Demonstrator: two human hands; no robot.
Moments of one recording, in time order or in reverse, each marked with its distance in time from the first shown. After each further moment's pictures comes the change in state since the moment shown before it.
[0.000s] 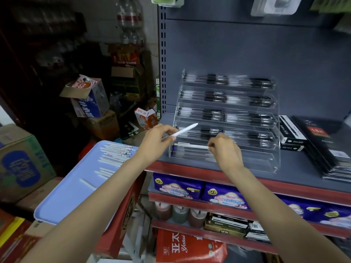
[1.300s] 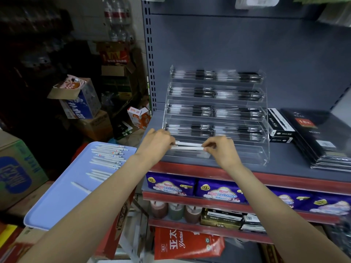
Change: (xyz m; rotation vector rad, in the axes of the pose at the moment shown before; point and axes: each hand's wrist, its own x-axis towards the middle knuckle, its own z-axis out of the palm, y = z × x) left_hand 0.020 -0.006 0.033 0.800 -0.260 0.210; right_hand -0.009 0.021 -0.005 0.386 -0.066 0.059
